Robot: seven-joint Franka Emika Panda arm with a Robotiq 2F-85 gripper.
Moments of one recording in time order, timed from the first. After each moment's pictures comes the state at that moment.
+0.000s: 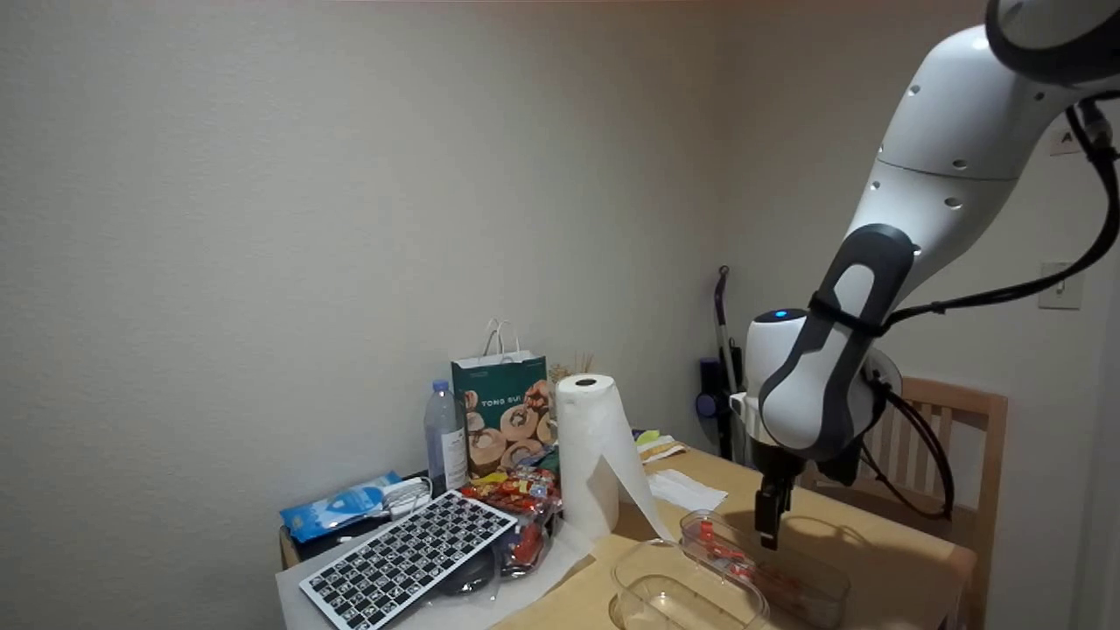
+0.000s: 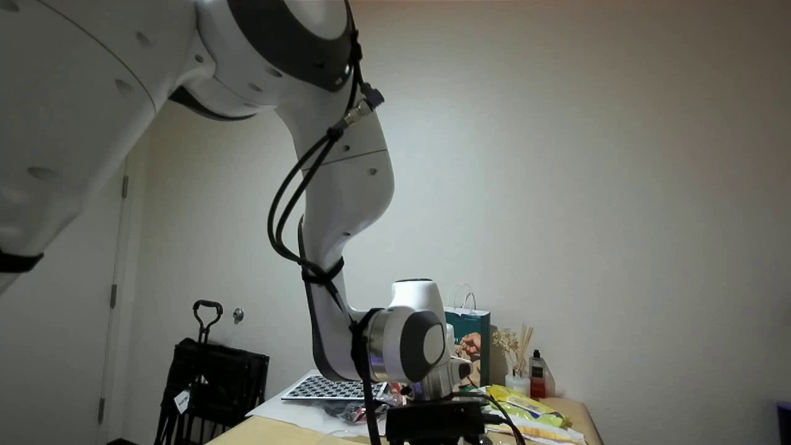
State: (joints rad) arm -0.19 0.41 -0.12 -2.34 -0.24 2.87 -0.34
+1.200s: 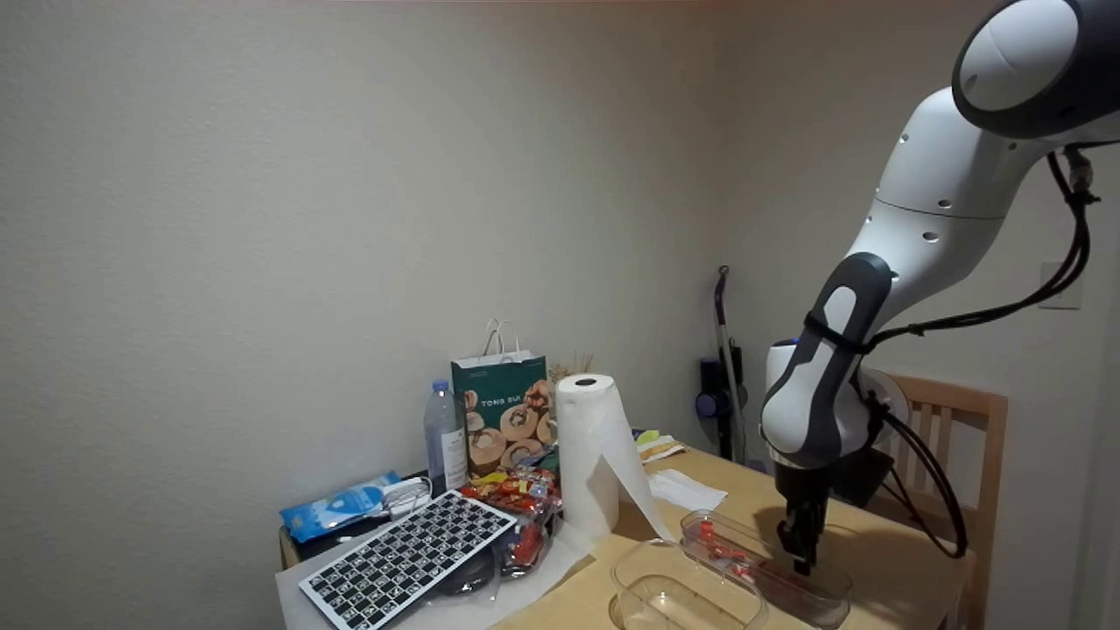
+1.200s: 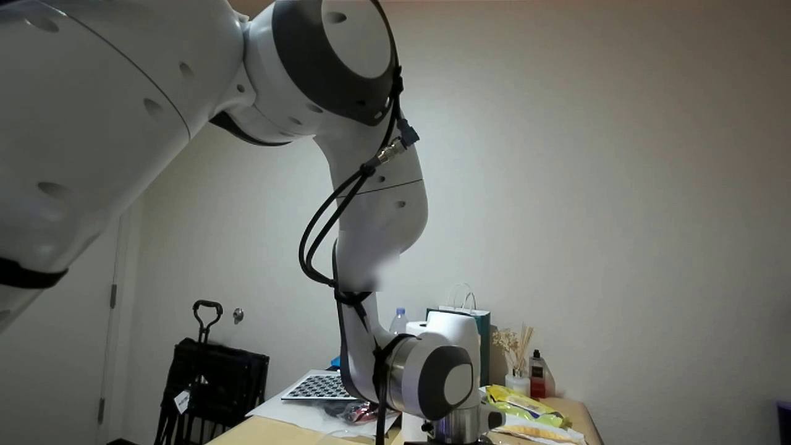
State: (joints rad) arm -0.36 0.53 -0.01 -2.27 -0.10 2.77 -0.37
